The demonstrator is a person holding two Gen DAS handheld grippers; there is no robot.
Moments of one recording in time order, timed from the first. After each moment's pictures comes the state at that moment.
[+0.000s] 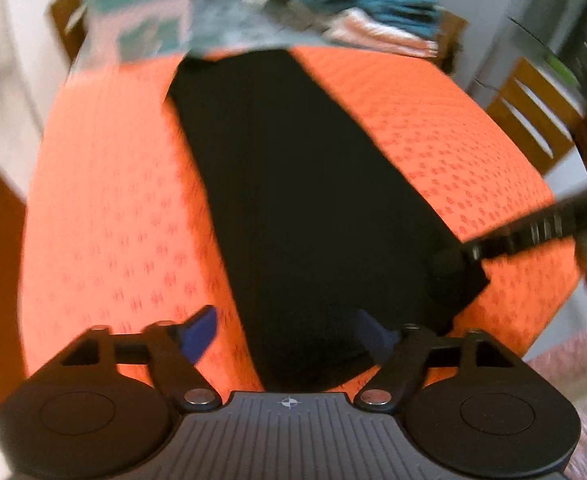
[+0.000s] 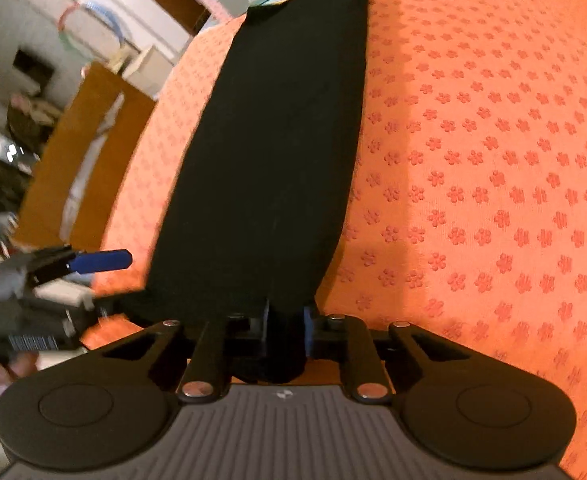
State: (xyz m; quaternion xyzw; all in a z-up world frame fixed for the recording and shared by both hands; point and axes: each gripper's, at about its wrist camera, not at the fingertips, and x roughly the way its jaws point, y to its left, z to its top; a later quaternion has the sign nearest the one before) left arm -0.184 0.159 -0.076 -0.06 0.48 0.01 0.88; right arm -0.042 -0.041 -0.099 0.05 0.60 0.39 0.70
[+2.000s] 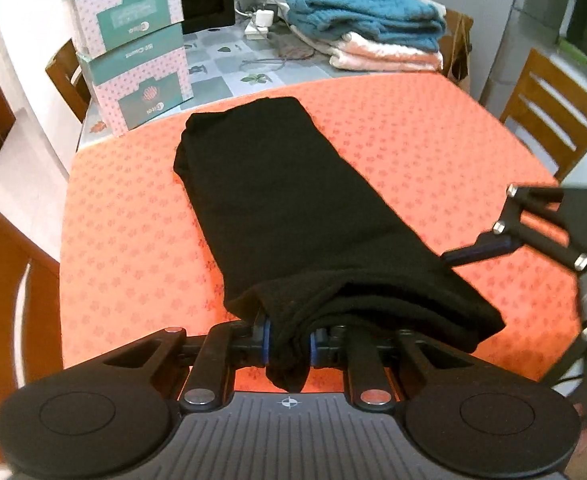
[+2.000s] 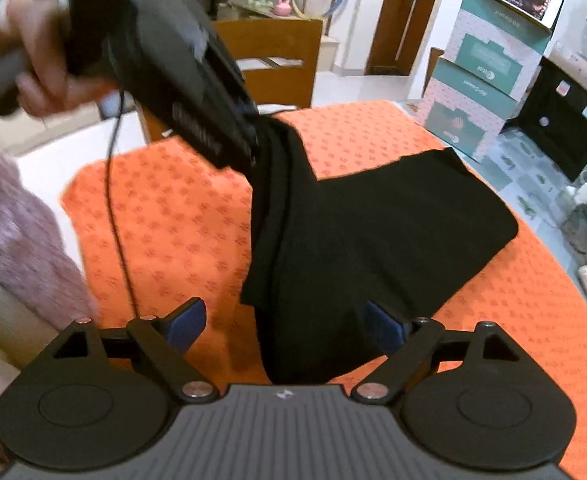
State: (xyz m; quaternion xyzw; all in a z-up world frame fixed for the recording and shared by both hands) left arm -0.140 0.140 -0.030 -0.03 0.48 0.04 0.88; right arm -0.119 -0.010 -0.049 -0.33 0.29 0.57 0.69
